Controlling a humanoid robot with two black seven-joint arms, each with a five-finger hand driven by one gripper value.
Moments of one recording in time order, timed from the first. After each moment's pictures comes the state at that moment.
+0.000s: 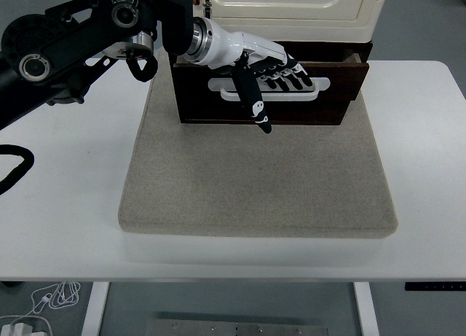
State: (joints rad) left arm -1.33 0.29 -0.55 -1.18 0.83 -0.61 0.51; right arm -0.02 0.00 -0.04 0.15 0.00 0.00 -0.09
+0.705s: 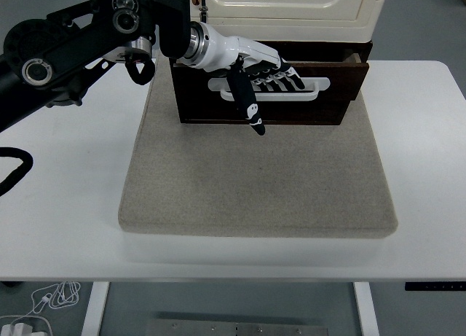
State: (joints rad) left arm -1.32 0.29 -0.53 -1.17 0.85 -0.61 0.51; right arm -0.02 0.00 -0.04 0.15 0.00 0.00 -0.09
